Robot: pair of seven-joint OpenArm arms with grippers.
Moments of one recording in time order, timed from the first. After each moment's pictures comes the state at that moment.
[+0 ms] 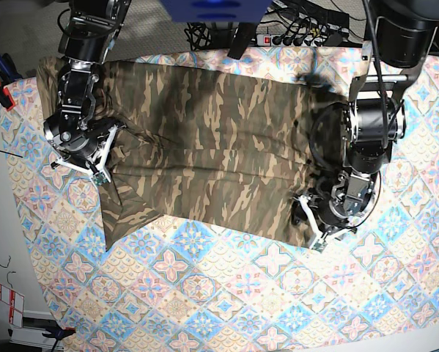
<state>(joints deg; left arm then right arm) -39.0 -10.0 -2.2 8.4 23.9 -31.0 -4.8 -1.3 4.5 21.9 80.0 -25.0 42.6 -34.9</state>
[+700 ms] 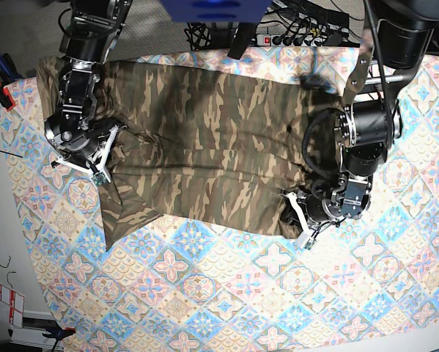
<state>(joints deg) -39.9 -9.2 -10.8 8.3 22.2 -42.0 1.4 -1.2 3.3 22.1 80.0 -25.2 42.1 -35.4</state>
